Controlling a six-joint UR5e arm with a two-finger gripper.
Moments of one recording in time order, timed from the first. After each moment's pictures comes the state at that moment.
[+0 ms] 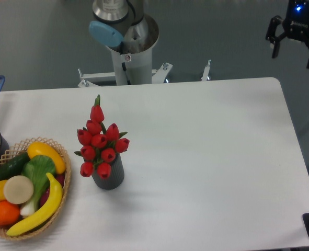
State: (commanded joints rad) arm 3.19 -1.66 -1.60 -1.24 1.18 1.90
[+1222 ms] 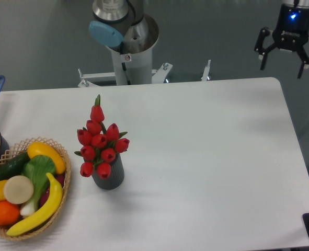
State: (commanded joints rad) arm 3.19 -1.65 -1.69 -1.21 0.94 1.59
